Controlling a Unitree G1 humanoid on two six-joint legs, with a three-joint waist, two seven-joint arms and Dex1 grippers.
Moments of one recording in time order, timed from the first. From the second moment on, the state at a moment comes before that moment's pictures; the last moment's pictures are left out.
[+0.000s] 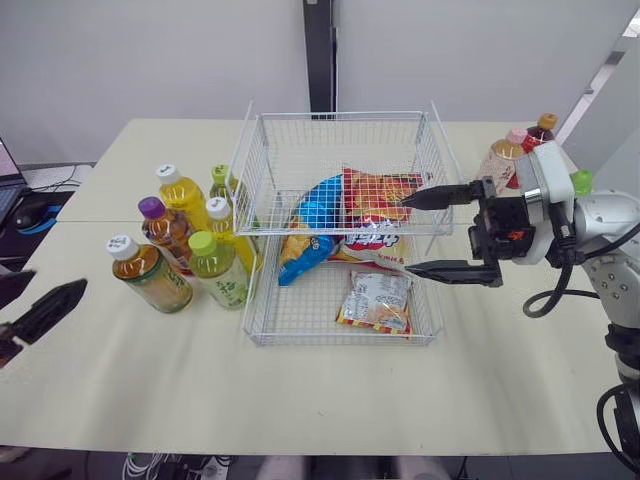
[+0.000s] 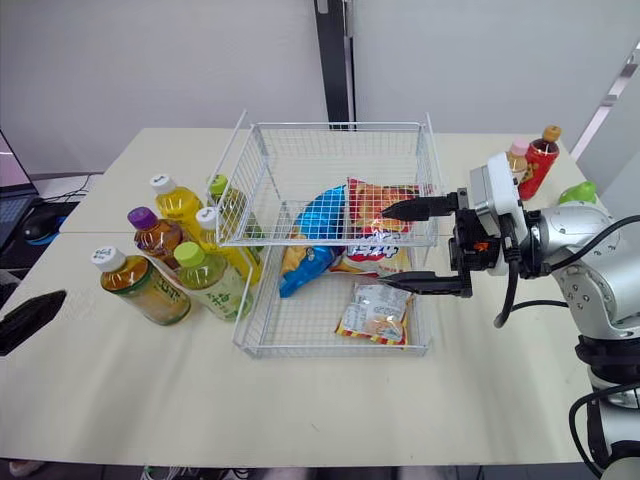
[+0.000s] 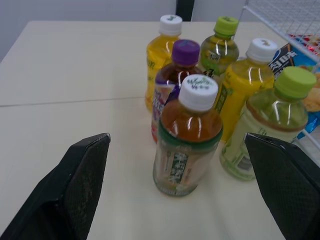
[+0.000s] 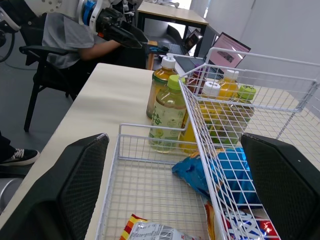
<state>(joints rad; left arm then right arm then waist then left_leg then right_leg) 0.29 0.82 1.04 -0.35 -0.87 0.78 -0.75 -0.64 -0.80 -0.02 -0.26 0.72 0.48 1.24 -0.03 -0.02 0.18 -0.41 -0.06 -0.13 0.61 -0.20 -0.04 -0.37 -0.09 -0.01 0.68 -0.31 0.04</state>
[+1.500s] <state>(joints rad) -0.01 0.82 0.65 -0.24 -0.66 0.71 -0.60 -0.64 -0.82 -0.08 -0.24 0.73 0.47 1.27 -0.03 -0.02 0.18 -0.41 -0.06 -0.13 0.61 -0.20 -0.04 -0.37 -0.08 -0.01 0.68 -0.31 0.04</state>
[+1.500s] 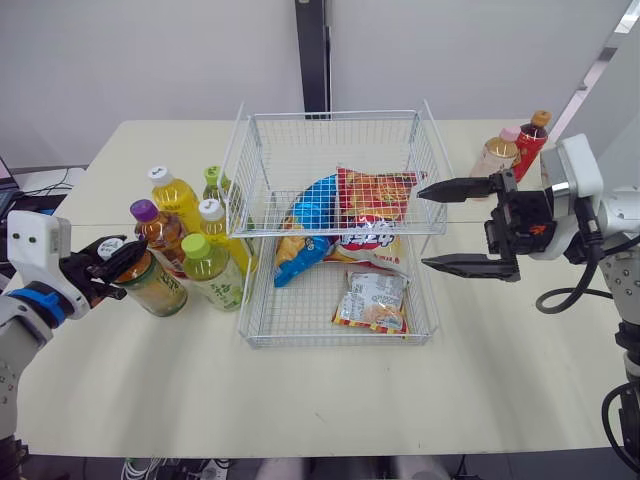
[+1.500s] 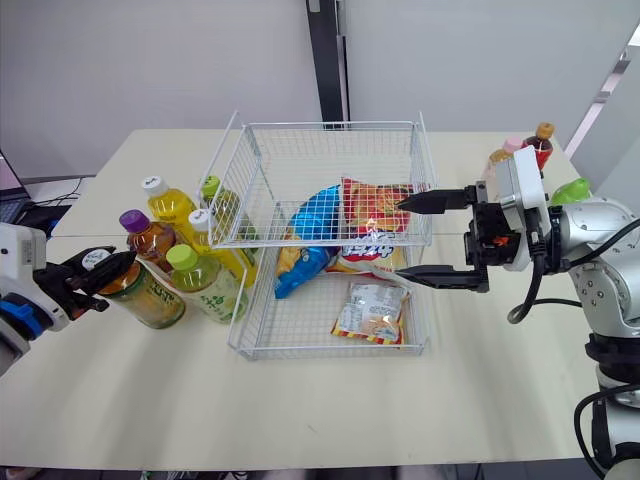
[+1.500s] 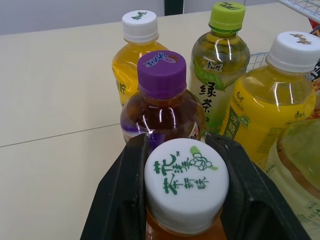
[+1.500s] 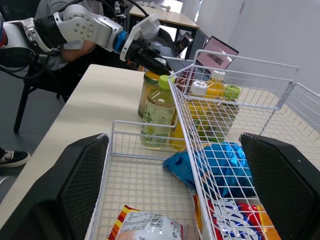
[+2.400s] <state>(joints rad) -1.20 1.22 0.22 0.30 -0.81 0.95 -0.89 -0.63 -0.88 -0.19 -0.42 0.78 0.67 1.01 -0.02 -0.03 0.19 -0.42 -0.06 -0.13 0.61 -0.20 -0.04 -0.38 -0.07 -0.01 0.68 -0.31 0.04</state>
